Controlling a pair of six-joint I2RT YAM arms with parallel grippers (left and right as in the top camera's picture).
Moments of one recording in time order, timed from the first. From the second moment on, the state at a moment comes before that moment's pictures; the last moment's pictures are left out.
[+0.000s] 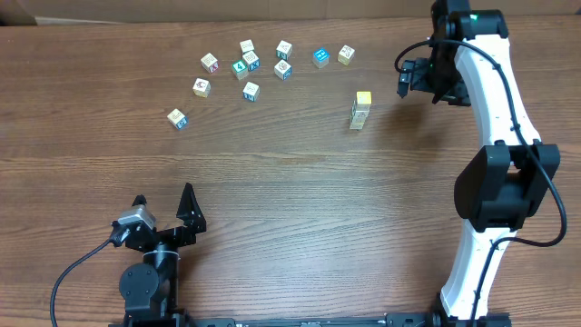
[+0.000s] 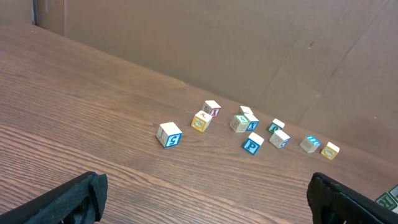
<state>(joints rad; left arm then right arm) 0.05 0.01 0.01 -0.08 -0.04 -0.37 0.01 2.22 2.15 -1.37 0.06 0.25</state>
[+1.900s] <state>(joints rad) 0.05 0.01 0.01 -0.08 -0.04 -0.37 0.00 2.22 2.15 -1.36 0.06 0.25</state>
